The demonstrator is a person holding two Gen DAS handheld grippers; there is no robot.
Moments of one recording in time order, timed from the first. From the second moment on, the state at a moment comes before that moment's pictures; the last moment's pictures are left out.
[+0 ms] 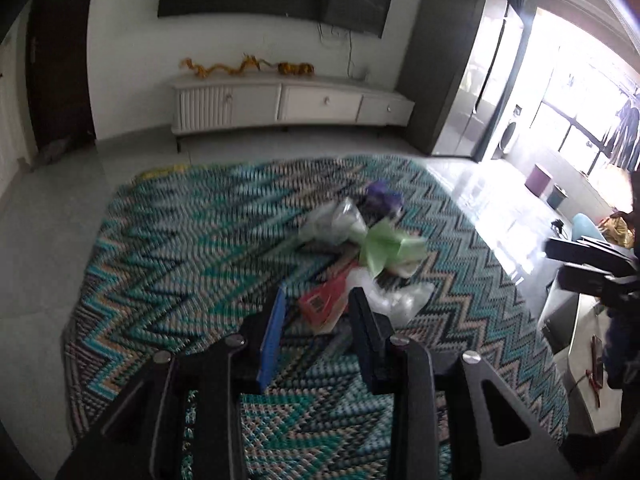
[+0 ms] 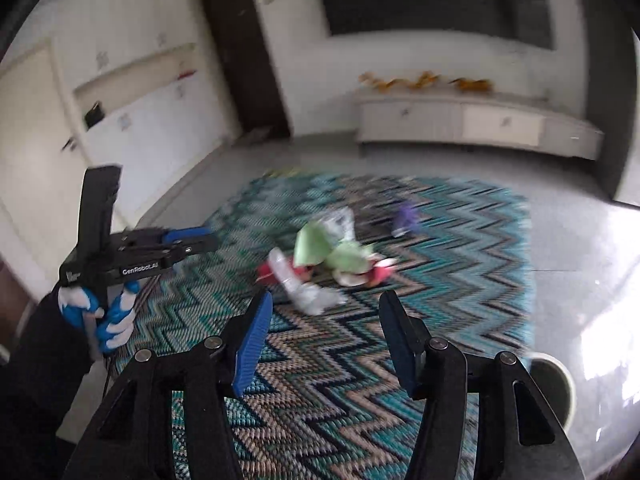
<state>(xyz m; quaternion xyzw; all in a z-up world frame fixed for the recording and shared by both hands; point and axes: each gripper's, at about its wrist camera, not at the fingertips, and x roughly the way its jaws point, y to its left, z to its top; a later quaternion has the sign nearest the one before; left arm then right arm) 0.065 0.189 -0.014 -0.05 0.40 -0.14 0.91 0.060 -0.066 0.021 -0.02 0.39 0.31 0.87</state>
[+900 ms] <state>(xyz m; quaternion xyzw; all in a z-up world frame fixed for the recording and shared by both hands) 0.128 0.148 -0.065 -0.01 0.42 -0.25 0.87 0.112 -0.043 -0.074 -0.01 0.44 0.37 0.82</state>
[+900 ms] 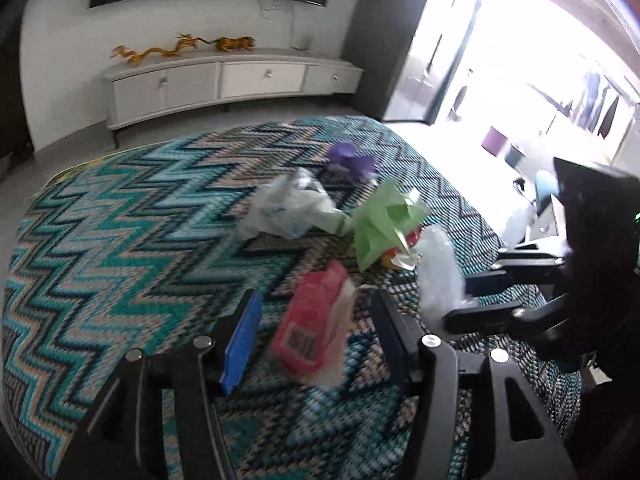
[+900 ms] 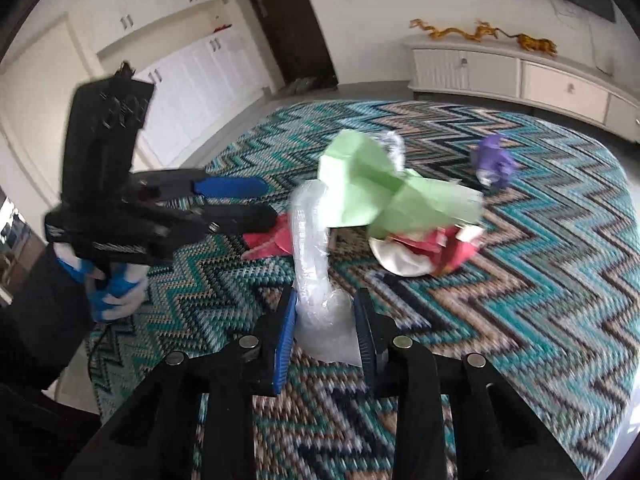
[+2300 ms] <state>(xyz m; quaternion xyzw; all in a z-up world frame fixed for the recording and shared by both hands) -0.003 0.017 0.017 0.02 0.35 -0.28 0.89 -0.054 -0.241 -0.001 0.08 0.35 0.19 0.91</state>
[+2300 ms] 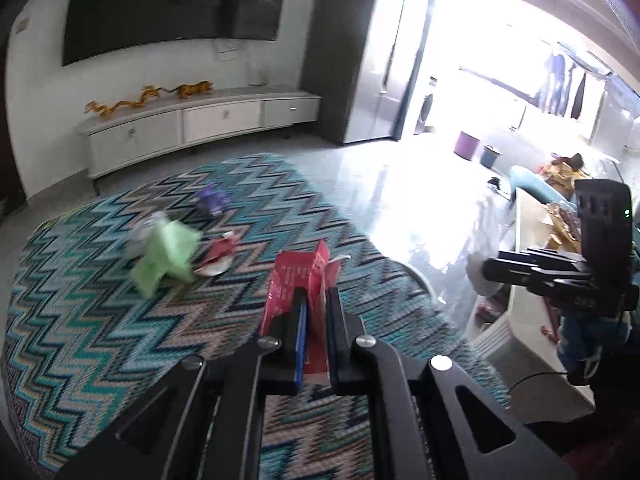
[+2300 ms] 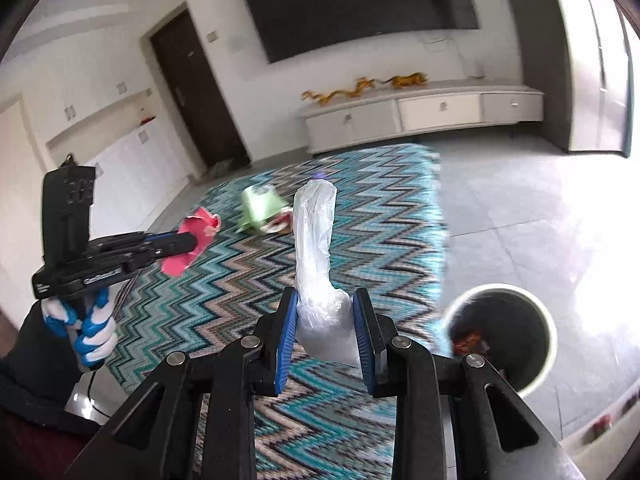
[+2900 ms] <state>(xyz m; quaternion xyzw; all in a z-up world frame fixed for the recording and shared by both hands) 0.086 -0.194 -0.028 0.04 0.44 -0.35 0.83 0.022 -0.376 -0.077 0.20 0.41 0.01 0.89</state>
